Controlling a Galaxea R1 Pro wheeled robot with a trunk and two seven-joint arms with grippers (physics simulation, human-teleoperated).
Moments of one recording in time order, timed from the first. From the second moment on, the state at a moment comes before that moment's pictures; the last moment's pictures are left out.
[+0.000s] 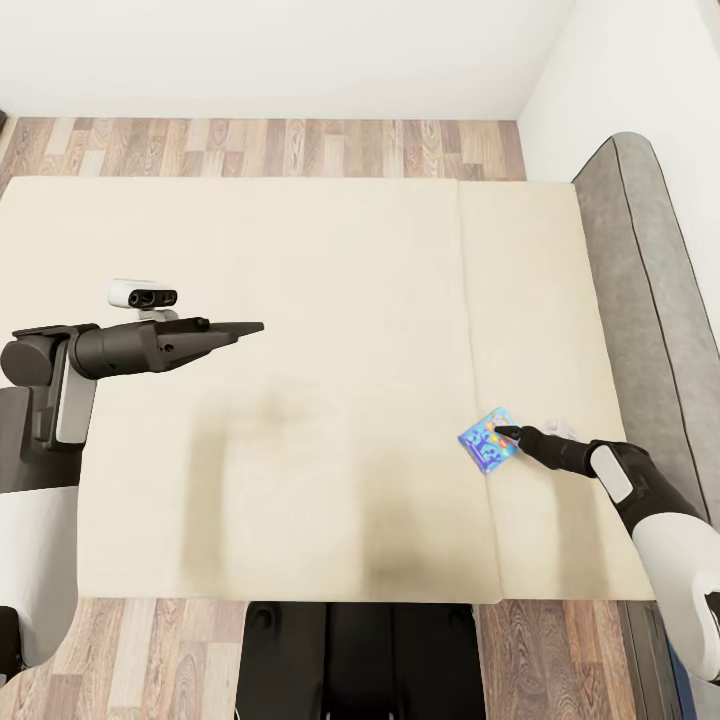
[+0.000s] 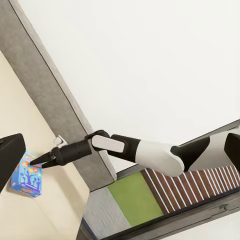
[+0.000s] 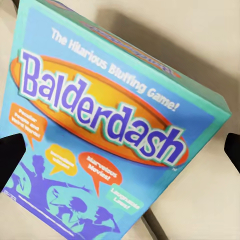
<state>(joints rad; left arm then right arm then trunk) -1.02 0.26 0.09 -1.43 0.32 1.03 -1.53 -0.98 -0.31 -0.18 -0.52 -0.42 0.66 0.46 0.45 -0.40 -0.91</state>
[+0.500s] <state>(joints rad) -1.02 0.26 0.09 -1.43 0.32 1.03 -1.53 -0.98 -0.28 -0.17 -0.53 -0.42 0.66 0.45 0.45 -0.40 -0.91</state>
